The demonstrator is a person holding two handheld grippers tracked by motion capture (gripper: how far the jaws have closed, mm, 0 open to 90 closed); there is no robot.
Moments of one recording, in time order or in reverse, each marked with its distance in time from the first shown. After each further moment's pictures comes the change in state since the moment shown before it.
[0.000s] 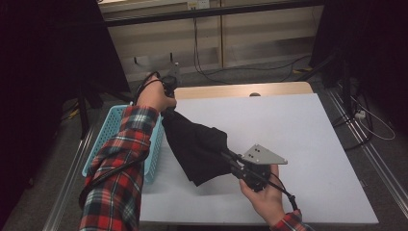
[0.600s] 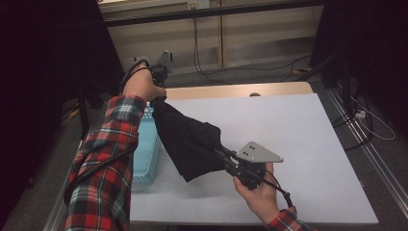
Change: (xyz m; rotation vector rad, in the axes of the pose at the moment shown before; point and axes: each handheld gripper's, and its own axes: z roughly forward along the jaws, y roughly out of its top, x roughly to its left) left arm 0.019 -0.009 -0.039 -0.022 -0.006 -0.014; right arm 0.012 0.015 0.006 -0.049 0.029 -0.012
